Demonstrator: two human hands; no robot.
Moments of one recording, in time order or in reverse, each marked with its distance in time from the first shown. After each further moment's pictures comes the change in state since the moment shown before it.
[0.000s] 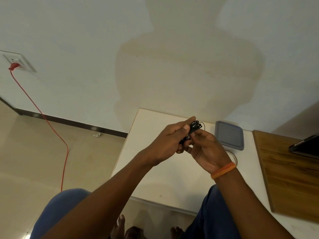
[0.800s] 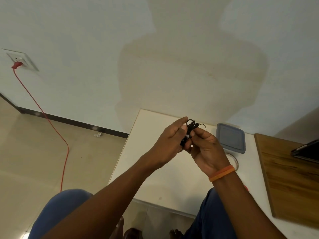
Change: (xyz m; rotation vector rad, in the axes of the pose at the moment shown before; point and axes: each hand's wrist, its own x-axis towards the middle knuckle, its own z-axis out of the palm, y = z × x) left_hand 0.000 0.001 0.007 0.032 0.154 0.017; right_hand 0.000 0.001 0.013 0.068 0.026 -0.112
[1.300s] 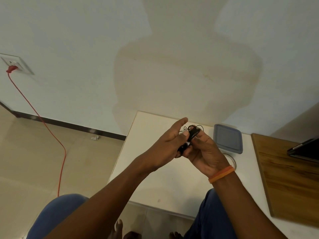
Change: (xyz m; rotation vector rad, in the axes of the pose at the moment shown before) left_hand -0.005 0.006 -0.005 0.007 -0.175 -0.007; right_hand -0.001 -0.005 -0.008 0.110 -0.049 0.141
